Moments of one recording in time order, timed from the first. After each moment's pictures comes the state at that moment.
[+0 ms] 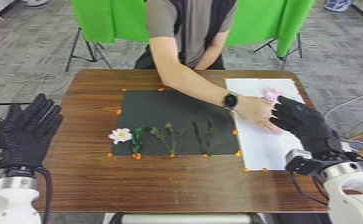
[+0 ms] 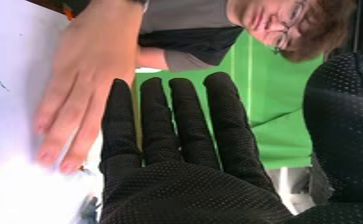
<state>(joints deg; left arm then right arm) 128.8 -58.8 -103.4 -124.2 19.1 12.0 18.3 -121.9 -57.8 100.9 -121.5 -54.3 4.1 2.0</state>
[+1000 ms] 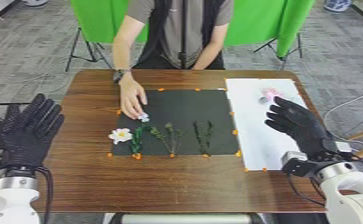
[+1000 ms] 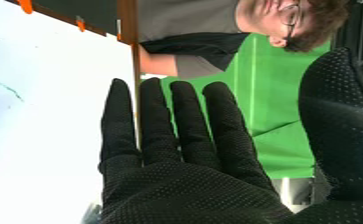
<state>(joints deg) 128.8 -58.8 -103.4 -124.2 15.3 10.8 18.8 -121.7 -57.8 100.1 -121.8 -56.0 3.3 3.2</state>
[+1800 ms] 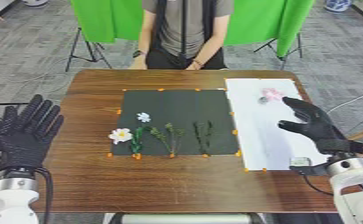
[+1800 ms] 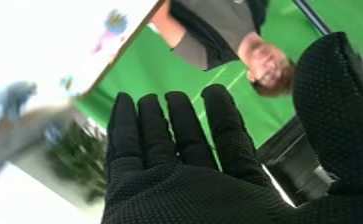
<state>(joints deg) 129.3 -58.9 -103.6 -124.2 12.2 10.3 19.8 -121.9 -54.2 101.7 -122.2 -100.4 5.1 7.0</state>
